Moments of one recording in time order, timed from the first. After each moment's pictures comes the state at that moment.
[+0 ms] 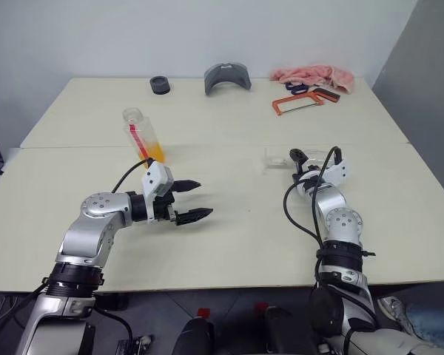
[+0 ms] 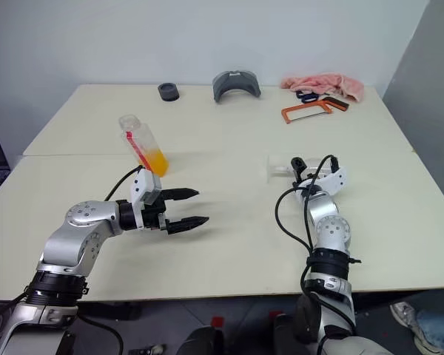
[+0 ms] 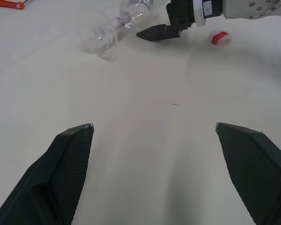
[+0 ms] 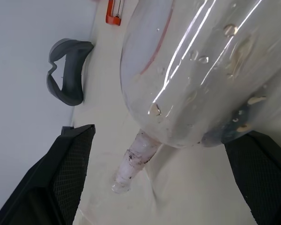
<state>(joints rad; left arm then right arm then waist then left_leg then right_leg) -0.41 0.65 -0.02 0.08 -0.37 0.34 -1.13 -0.70 0.13 -0.53 0.31 0.96 0.49 -0.31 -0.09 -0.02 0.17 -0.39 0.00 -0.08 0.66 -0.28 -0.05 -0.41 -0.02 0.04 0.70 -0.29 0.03</state>
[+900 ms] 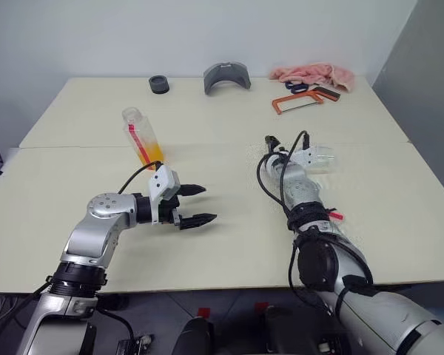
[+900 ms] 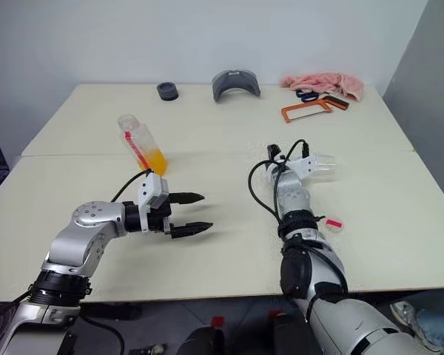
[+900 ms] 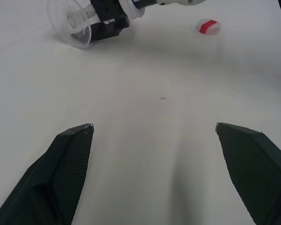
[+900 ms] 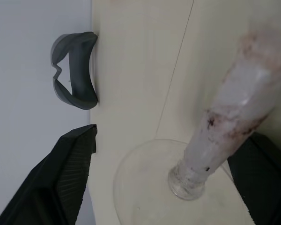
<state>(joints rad) -0.42 0.64 -0.06 0.08 -0.35 0.33 -1.15 -1.08 0.15 -0.58 0.98 0.98 0.08 -0.18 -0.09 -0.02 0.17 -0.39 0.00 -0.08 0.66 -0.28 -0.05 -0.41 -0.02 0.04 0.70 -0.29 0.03</state>
